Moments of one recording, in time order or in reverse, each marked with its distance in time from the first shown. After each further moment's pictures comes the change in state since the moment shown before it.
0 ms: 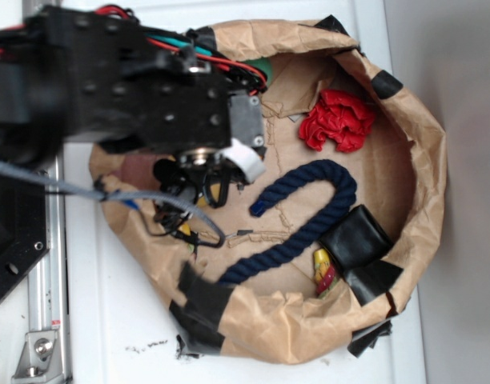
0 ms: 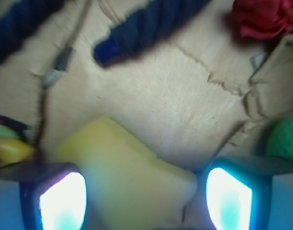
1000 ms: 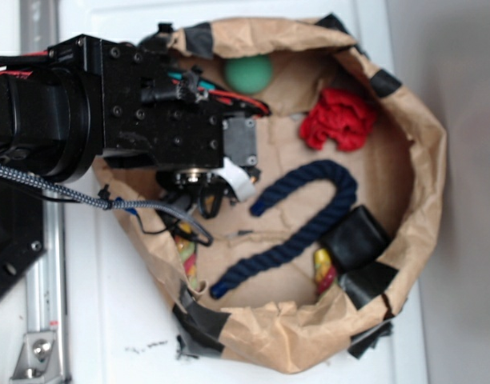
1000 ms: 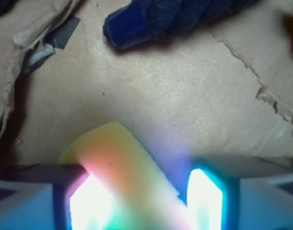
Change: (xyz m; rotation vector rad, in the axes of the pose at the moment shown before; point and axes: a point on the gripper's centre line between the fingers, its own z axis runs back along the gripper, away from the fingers) arm 0.003 -0.002 -0.024 0.043 -0.032 -0.145
